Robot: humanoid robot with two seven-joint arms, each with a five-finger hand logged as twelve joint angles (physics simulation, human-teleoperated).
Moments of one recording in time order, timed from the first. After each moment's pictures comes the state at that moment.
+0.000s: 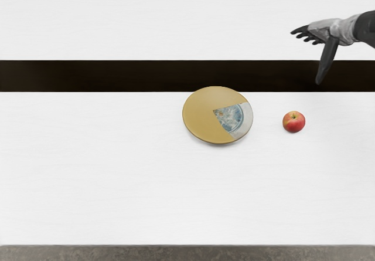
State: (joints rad) left arm -0.03 0.00 0.00 -0.22 0.01 0.02 0.05; right arm 1.43 -0.37 -0.35 0.29 -0.56 0.61 0.07
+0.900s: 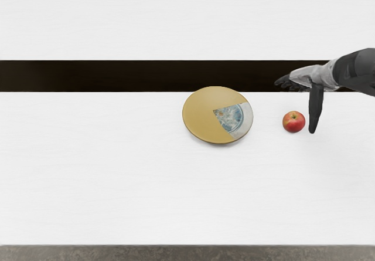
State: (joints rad) left arm -0.03 0.00 0.00 -0.22 0.01 0.02 0.05; right arm 1.42 -0.73 -0.10 1.25 -0.66 0.37 -0.48
